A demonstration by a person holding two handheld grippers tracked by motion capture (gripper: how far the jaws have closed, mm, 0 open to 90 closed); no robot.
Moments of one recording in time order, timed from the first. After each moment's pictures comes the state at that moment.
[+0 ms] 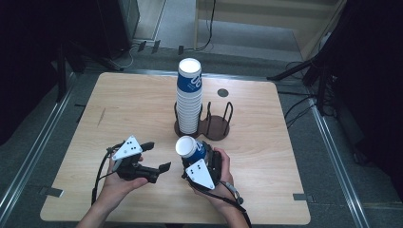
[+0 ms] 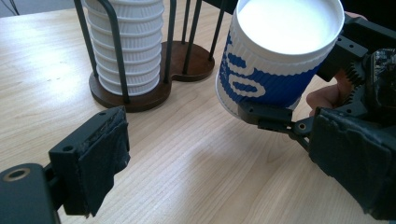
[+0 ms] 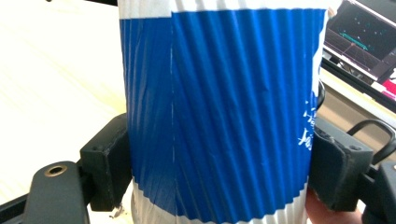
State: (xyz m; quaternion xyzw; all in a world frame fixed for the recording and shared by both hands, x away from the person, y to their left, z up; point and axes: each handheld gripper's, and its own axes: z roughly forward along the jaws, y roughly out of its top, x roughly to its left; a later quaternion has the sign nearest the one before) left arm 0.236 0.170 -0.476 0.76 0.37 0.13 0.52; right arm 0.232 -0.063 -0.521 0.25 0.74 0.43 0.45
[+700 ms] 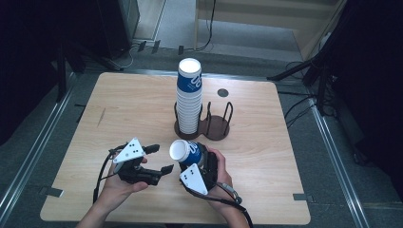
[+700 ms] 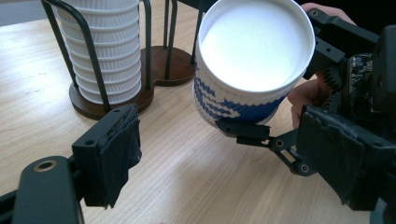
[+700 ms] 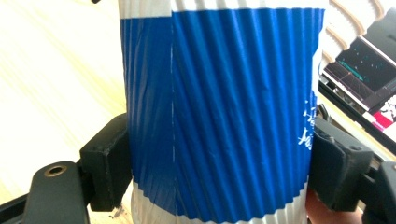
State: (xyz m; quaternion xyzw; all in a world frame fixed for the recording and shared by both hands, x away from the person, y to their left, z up) left arm 0.231 0.164 -0.473 0.77 0.33 0.12 0.53; right arm 0.225 -0.055 -0.521 0.19 0.75 0.41 0.48
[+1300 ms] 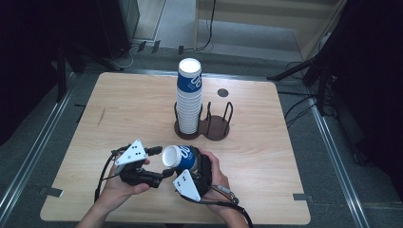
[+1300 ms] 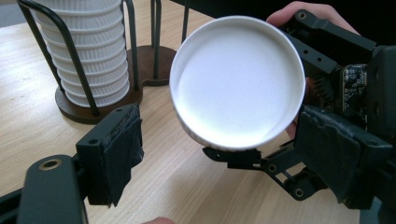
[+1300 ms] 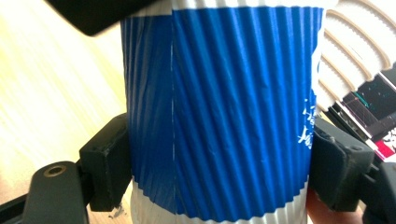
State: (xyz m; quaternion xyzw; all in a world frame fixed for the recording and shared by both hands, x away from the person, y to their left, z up) left arm 0.227 0.159 -0.472 0.78 0.31 0.12 0.53; right arm 0.216 -0.044 -0.525 0.13 0.77 0.40 0.49
